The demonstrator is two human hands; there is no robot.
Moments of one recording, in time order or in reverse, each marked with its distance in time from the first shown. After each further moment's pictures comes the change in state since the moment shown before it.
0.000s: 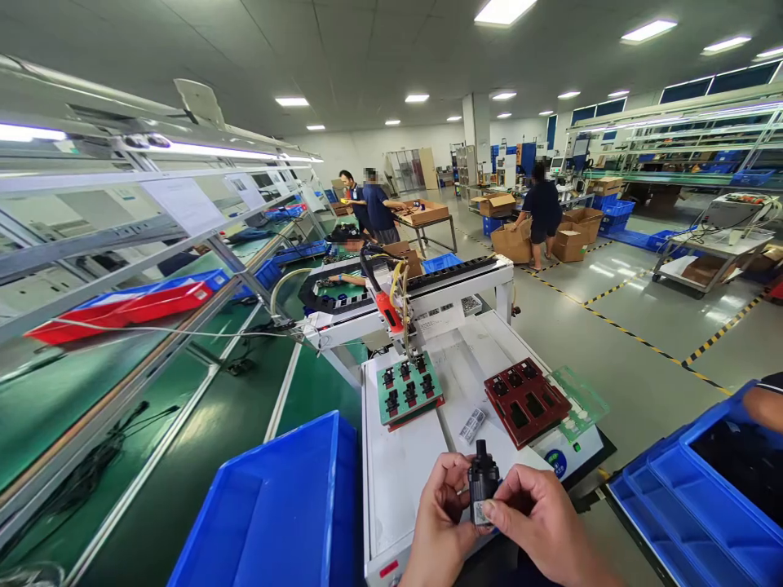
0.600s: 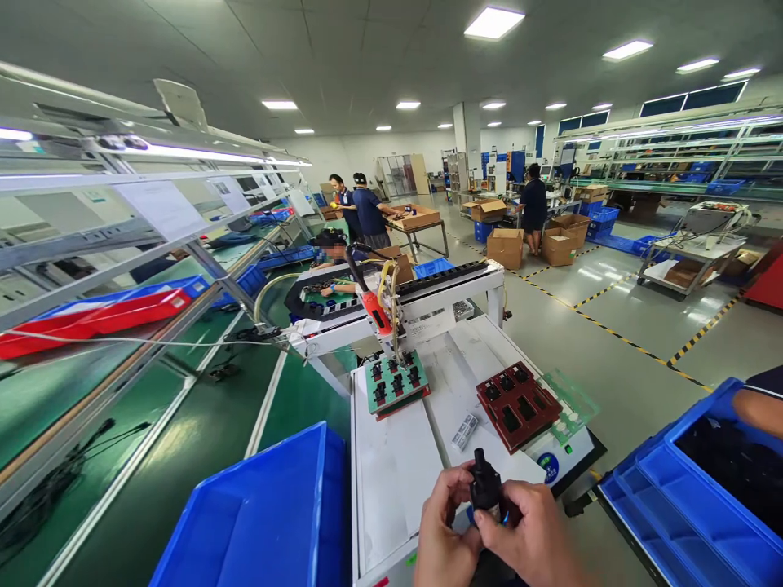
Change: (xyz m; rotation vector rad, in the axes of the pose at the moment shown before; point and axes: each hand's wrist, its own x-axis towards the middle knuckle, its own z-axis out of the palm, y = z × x) left_hand -0.004 -0.036 -0.005 0.383 0.183 0.179; right_hand 0.000 0.023 0.014 -0.523 0.180 -0.005
